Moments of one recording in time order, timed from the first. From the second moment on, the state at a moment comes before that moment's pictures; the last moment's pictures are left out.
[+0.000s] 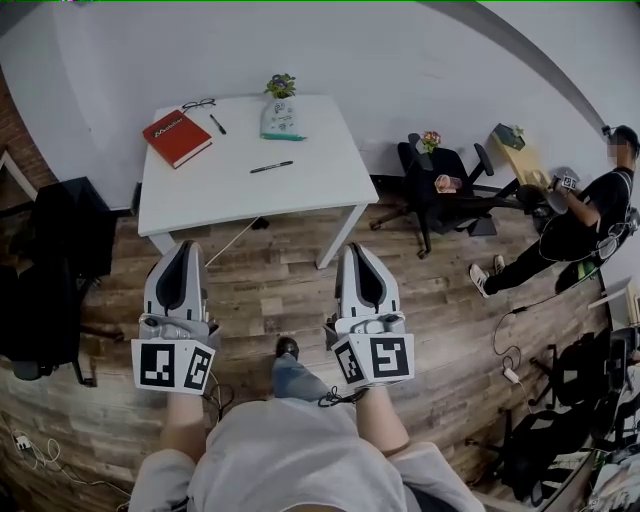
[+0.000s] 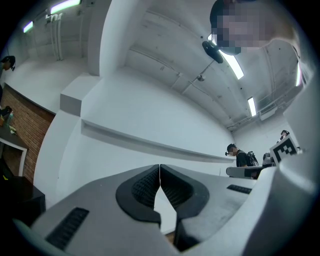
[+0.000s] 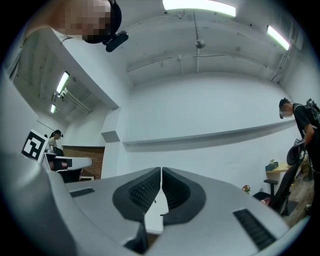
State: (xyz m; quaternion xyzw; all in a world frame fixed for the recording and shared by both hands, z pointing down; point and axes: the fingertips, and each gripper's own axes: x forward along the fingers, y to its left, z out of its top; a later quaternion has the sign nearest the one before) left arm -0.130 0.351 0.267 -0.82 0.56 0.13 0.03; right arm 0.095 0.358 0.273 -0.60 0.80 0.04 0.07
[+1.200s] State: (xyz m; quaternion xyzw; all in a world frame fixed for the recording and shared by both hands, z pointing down) left arm -0.061 0.130 0.263 -0.81 0.56 0.14 0.03; right arm 0.150 0.117 0.278 -0.57 0.82 0.04 0.07
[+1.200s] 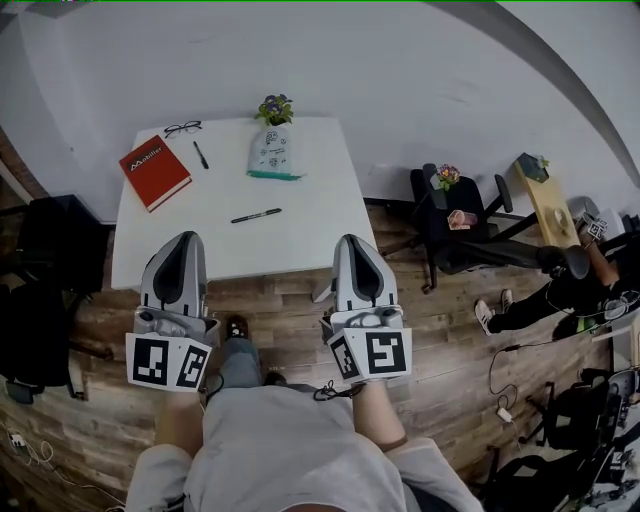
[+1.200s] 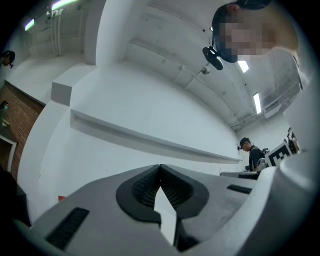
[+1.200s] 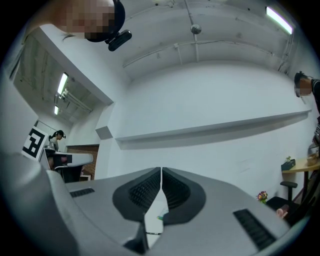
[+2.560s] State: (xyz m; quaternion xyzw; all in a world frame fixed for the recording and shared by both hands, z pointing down) left arm -0.034 -0.142 0.472 -0.93 0.31 -0.16 -0.10; right arm 0.090 -0.120 0.367 -0.67 0.74 -0.05 -0.01
